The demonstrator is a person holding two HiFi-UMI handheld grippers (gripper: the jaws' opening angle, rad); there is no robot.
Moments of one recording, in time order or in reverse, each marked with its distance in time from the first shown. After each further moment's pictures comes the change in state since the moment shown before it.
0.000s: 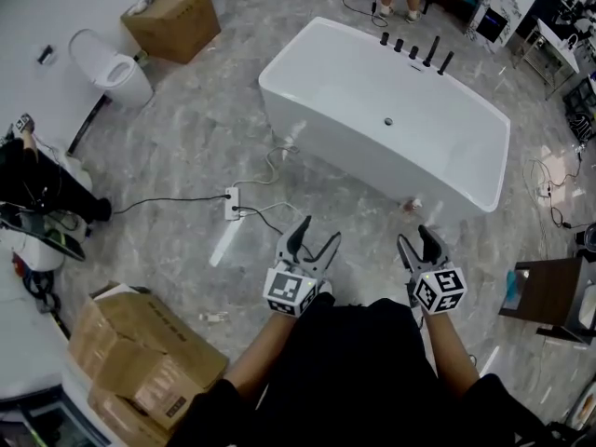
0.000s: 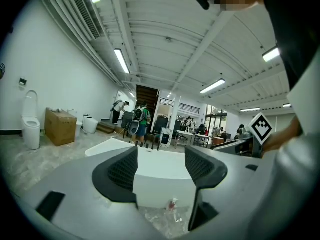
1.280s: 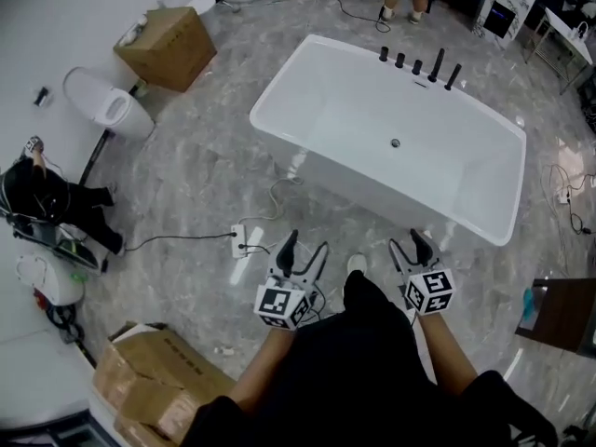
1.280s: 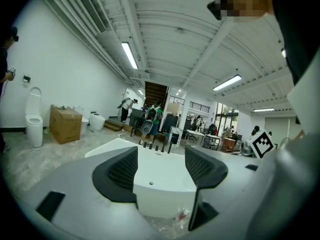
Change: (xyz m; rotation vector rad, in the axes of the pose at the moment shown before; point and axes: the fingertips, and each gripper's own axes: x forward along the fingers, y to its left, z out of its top) left arm 0.168 0.096 0.035 -0.048 0.028 0.098; right arm 0.173 -0.117 0.040 0.021 0.007 0.015
